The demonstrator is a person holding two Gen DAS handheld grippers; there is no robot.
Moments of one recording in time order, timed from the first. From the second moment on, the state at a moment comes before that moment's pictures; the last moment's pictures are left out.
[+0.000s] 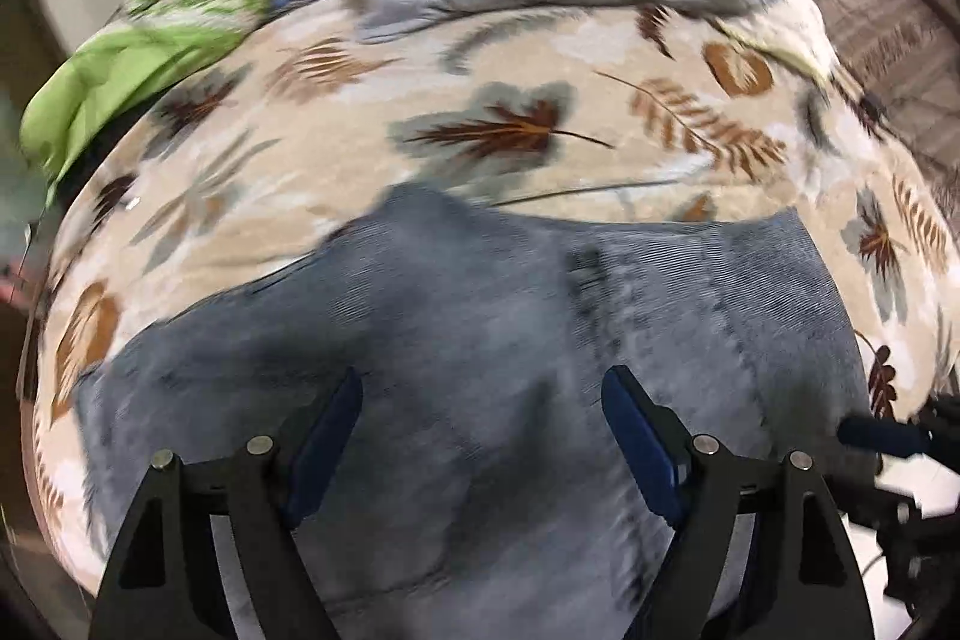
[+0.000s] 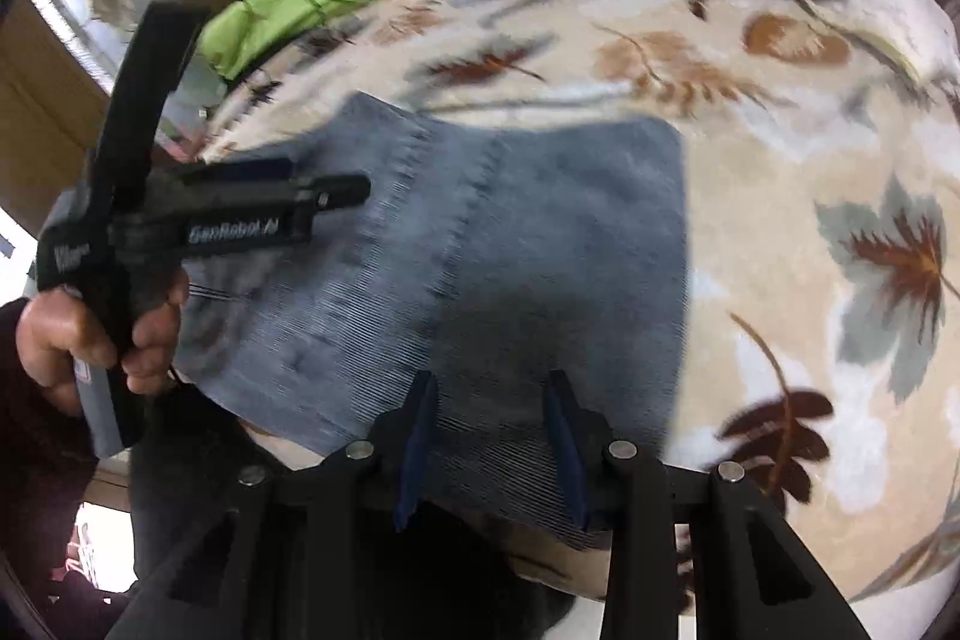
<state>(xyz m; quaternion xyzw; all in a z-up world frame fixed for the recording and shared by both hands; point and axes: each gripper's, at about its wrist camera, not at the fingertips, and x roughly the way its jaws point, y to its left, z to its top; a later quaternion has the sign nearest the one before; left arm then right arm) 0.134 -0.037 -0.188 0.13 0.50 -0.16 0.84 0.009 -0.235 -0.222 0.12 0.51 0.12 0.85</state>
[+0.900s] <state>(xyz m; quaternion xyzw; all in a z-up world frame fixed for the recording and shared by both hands) 0.050 0.269 -0.228 -0.28 0.54 -0.05 0.79 0.062 -0.054 -0.252 0.08 0.55 0.24 0.80</state>
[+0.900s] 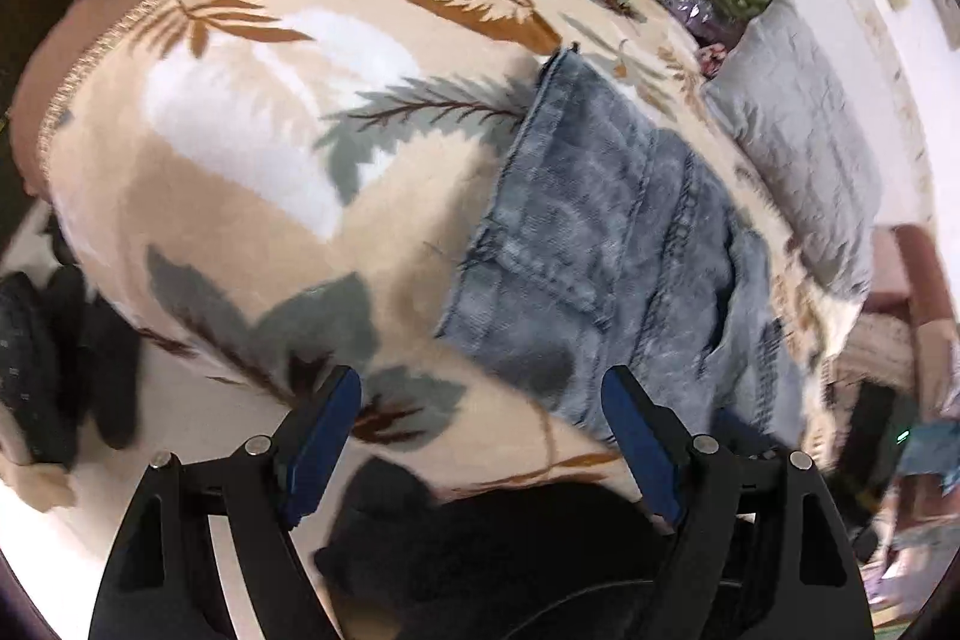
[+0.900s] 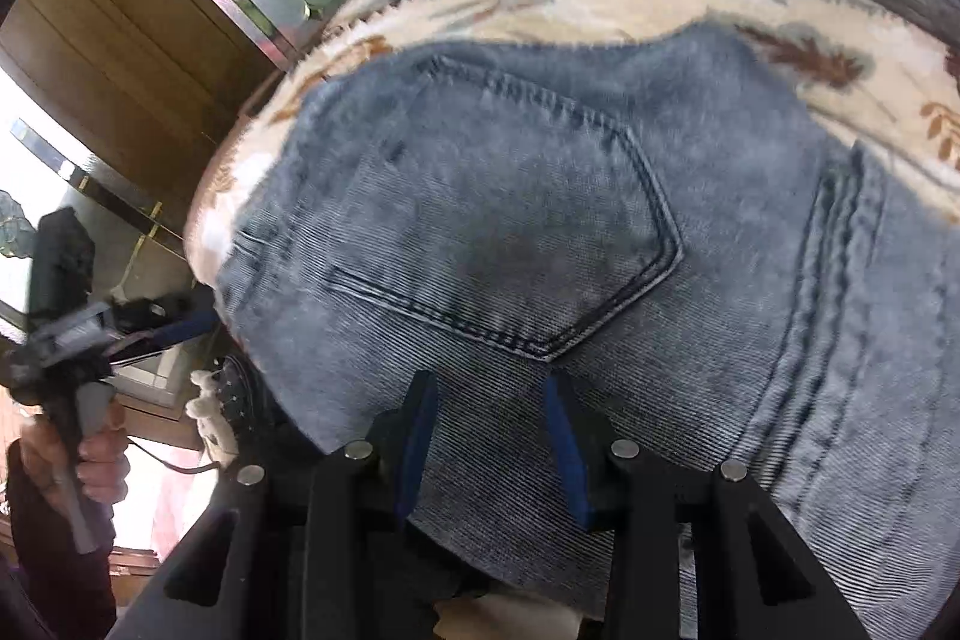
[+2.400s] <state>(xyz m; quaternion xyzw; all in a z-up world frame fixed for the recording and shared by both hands) 0.078 0.216 -0.172 -0.17 0.44 -0.08 0.88 0.089 -0.036 -0.254 0.09 0.46 0.24 0.85</state>
